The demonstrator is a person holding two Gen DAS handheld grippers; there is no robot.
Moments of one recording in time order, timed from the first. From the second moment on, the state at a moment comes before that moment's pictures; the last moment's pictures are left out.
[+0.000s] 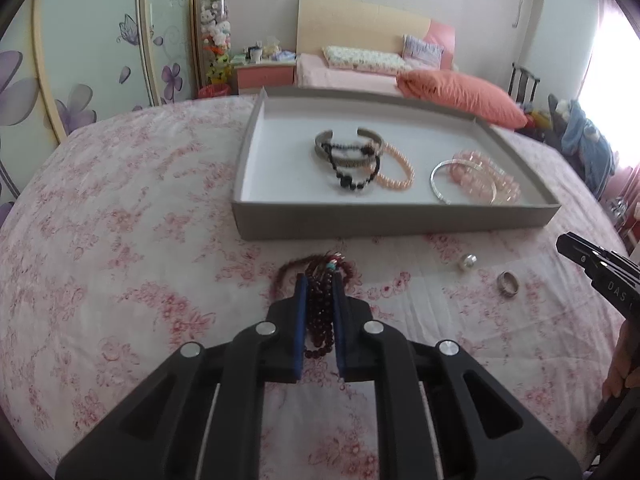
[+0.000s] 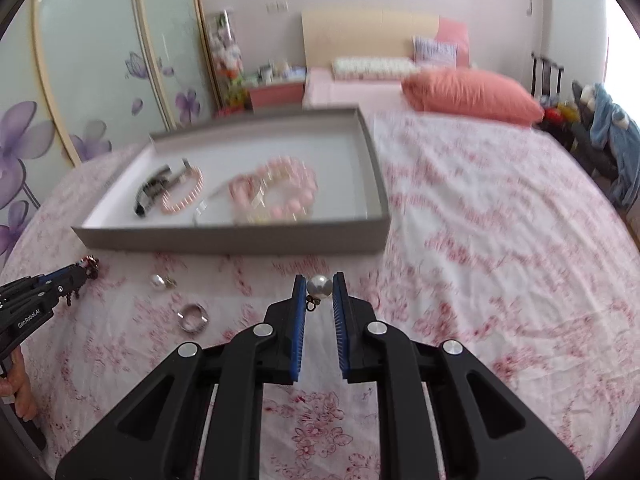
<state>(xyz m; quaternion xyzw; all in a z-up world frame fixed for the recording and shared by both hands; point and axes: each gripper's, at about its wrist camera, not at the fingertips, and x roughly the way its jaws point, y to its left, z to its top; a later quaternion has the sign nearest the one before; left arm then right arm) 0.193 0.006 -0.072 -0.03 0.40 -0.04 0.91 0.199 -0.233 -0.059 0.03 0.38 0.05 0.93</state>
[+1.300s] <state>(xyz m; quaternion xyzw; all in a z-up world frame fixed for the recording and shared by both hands) 0.148 -0.035 0.019 0.02 0.20 -0.06 0.98 0.153 -0.181 0.046 0.00 0.11 0.09 0.99</state>
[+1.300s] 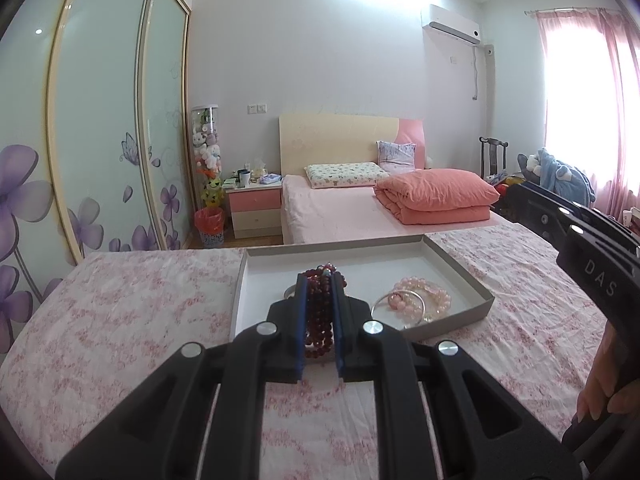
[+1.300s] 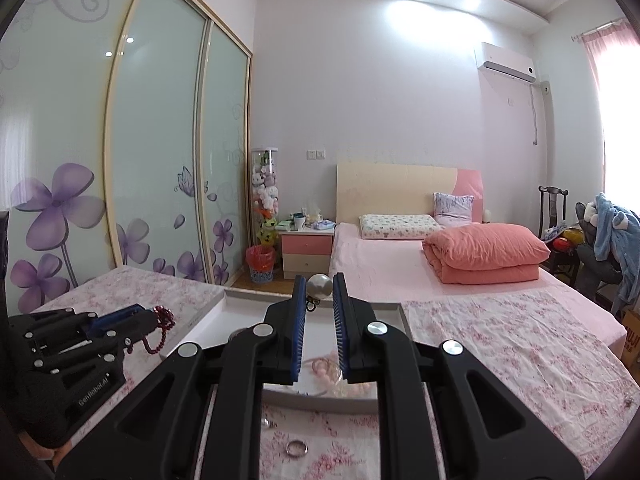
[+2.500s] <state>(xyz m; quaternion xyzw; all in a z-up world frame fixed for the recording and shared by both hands) 0.297 -0.008 -0.036 -0.08 0.33 -0.07 0.94 0.292 -0.194 -0.023 0.11 0.32 0.13 0.93</state>
